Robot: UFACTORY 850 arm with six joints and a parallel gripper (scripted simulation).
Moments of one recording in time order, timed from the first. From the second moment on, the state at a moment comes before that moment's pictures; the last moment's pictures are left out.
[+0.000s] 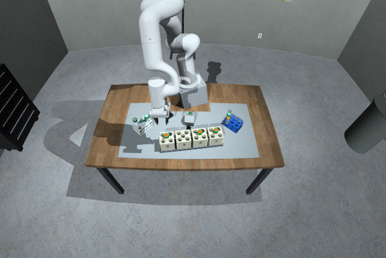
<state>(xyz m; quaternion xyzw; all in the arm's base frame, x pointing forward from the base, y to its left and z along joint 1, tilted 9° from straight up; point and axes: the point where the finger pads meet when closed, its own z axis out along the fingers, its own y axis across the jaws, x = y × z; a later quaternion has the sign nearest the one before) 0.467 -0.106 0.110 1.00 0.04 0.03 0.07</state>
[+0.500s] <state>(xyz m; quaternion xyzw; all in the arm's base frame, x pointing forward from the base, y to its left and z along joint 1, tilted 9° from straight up) 0.433 -0.160 0.116 0.98 -0.17 0.04 0.06</state>
